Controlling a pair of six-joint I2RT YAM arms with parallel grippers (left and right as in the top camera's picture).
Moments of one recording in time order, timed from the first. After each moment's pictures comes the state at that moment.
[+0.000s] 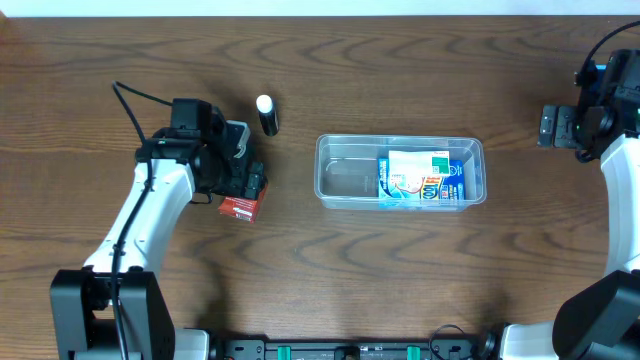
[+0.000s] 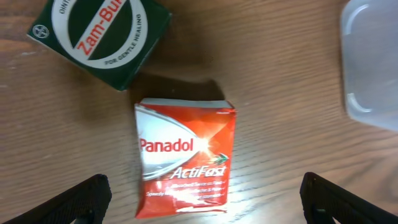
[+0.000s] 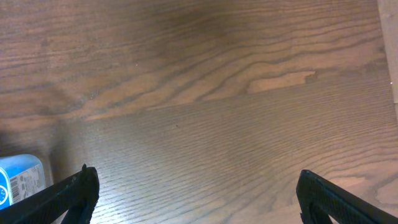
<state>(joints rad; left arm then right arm) -0.05 1.57 1.05 -0.79 0.22 0.16 -0.30 1.60 1.39 -0.83 0.15 -0.16</state>
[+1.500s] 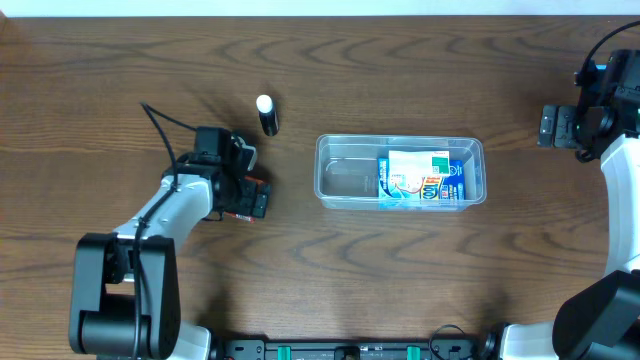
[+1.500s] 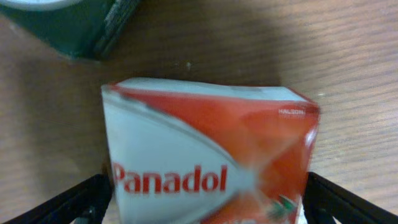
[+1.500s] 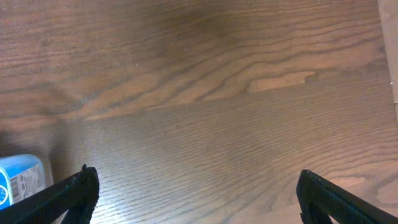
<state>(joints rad) -0.09 1.67 0.84 -0.50 0.13 0.12 -0.30 1.60 1.39 -0.83 0.15 -0.16</state>
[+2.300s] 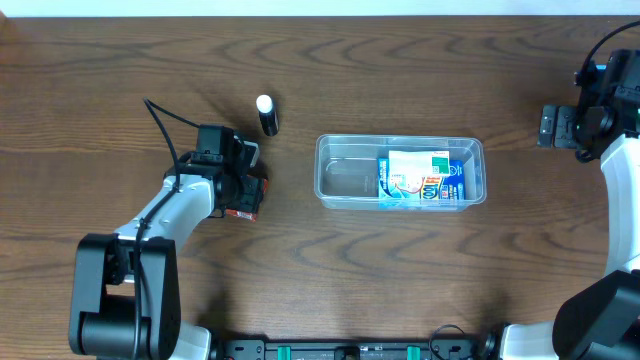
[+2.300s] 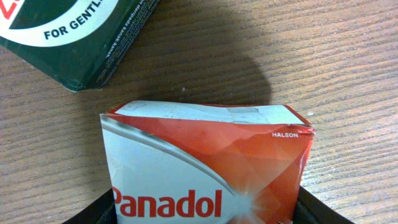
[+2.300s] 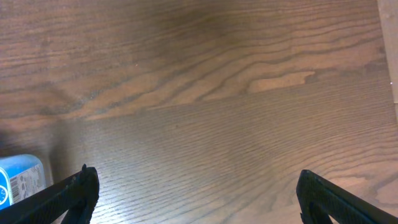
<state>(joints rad) -0.10 1.66 0.84 -0.47 0.12 0.11 -0.30 1.60 1.39 -0.83 0.15 -0.16</state>
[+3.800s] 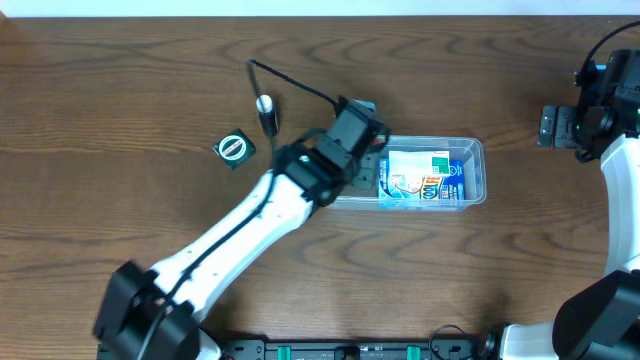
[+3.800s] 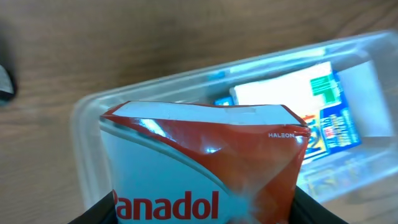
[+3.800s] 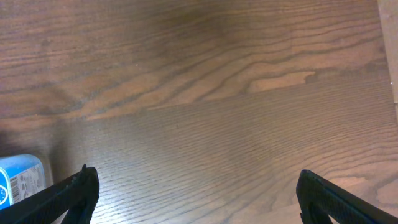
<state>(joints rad) -0.73 1.65 1.32 -0.64 -0.09 -0.45 -0.30 1.60 1.39 -0.83 0.15 -0.16</state>
